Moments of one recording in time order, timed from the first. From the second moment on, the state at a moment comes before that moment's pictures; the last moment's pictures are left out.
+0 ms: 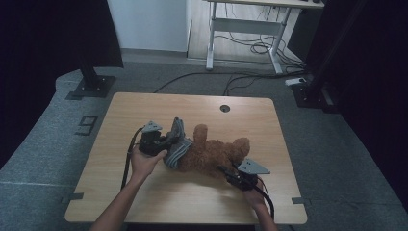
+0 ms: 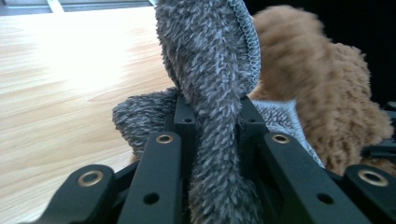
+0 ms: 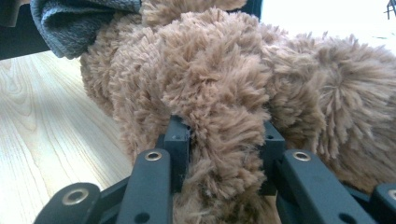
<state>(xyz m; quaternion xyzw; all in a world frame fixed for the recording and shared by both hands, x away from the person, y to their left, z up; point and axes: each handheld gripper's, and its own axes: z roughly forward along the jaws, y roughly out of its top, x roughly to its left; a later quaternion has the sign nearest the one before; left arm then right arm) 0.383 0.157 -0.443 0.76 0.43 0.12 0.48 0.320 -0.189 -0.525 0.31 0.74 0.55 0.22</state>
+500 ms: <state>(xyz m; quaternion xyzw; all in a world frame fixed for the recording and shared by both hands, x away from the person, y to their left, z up) 0.379 0.175 -0.432 0.75 0.44 0.13 0.47 0.321 -0.192 -0.526 0.31 0.74 0.56 0.22</state>
